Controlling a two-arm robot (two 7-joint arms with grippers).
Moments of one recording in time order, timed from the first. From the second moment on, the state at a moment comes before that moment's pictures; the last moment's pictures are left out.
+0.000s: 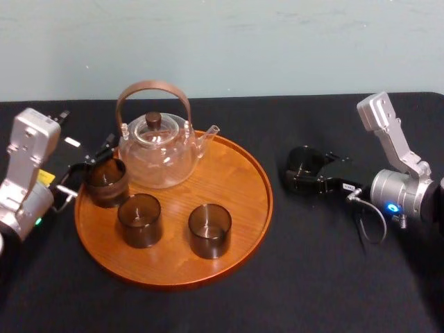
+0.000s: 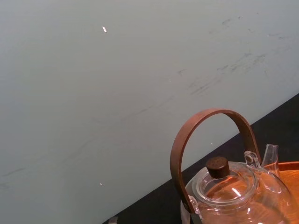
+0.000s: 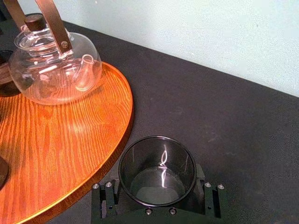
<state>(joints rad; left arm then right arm) -0.20 0.60 0.45 -1.41 -0.25 -0.12 0.03 0.40 0.48 -0.46 -1.16 0.44 0.21 0.54</state>
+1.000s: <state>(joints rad) -0.20 0.60 0.45 -1.41 -0.25 -0.12 0.03 0.43 0.55 -0.49 -1.27 0.49 0.14 0.69</state>
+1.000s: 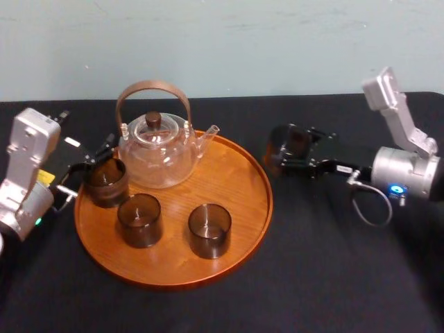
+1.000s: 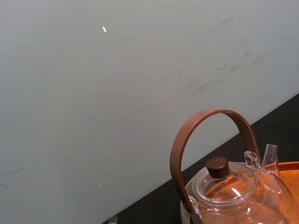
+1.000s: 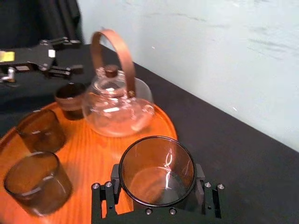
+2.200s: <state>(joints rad) -0.20 0.60 0.45 -1.41 -0.25 -0.12 0.03 0.58 0.38 -0.65 -1.01 0.42 0.02 0.78</state>
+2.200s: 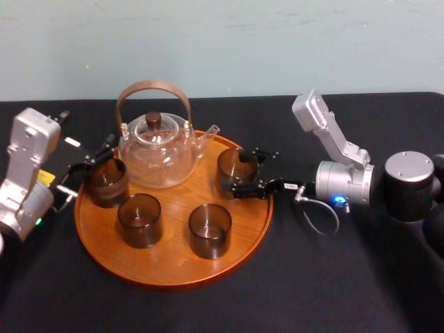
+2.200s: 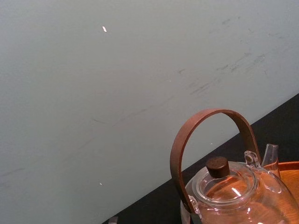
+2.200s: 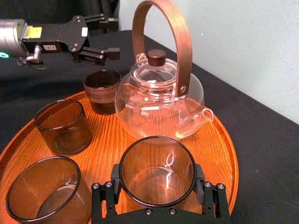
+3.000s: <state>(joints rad) -0.20 0.60 0.45 -1.41 -0.25 -0.12 0.03 0.59 0.35 -0.65 -0.94 0.39 0.00 0.78</state>
